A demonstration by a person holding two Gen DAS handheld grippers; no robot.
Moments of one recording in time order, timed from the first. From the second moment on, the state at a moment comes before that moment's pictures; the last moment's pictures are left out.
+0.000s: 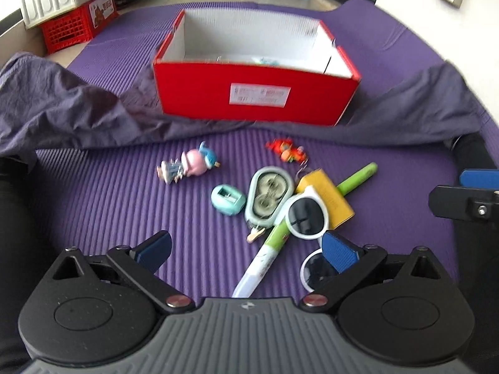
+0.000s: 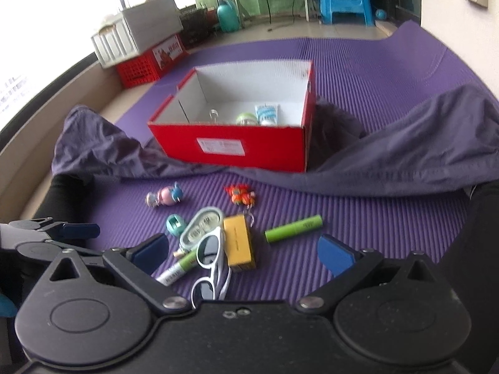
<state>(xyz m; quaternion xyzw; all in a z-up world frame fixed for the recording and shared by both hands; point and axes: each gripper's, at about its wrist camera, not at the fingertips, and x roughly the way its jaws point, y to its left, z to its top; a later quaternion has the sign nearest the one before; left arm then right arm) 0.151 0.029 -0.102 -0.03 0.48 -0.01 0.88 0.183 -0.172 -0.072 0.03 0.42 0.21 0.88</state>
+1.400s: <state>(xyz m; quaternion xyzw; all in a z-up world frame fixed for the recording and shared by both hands) 0.163 0.026 -0.176 0.01 0.52 0.00 0.85 0.221 -0.091 -0.178 0.01 0.56 0.16 0.81</state>
